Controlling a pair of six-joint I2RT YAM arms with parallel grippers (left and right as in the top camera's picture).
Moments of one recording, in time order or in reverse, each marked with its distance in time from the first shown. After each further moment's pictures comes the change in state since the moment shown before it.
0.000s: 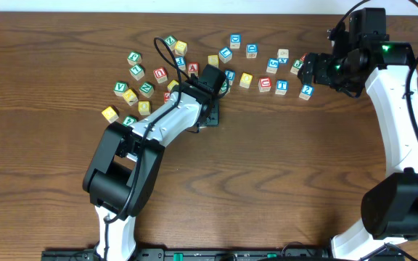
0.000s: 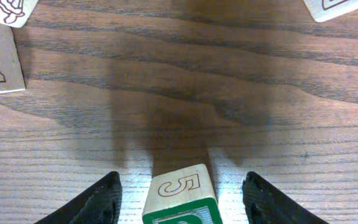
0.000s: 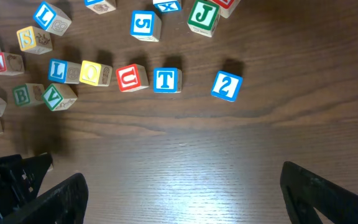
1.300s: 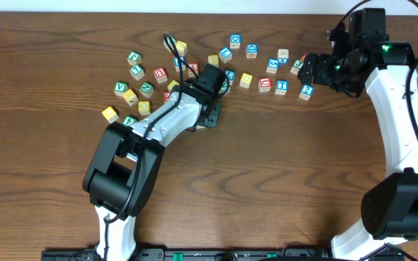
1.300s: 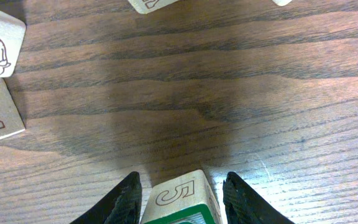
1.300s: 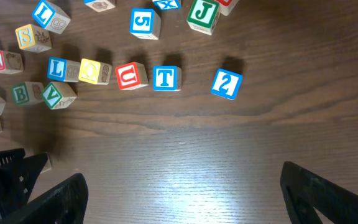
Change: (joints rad) left arm 0.000 0.000 0.000 0.019 0.000 0.224; right arm 0.000 0.000 0.000 -0.006 0.000 0.000
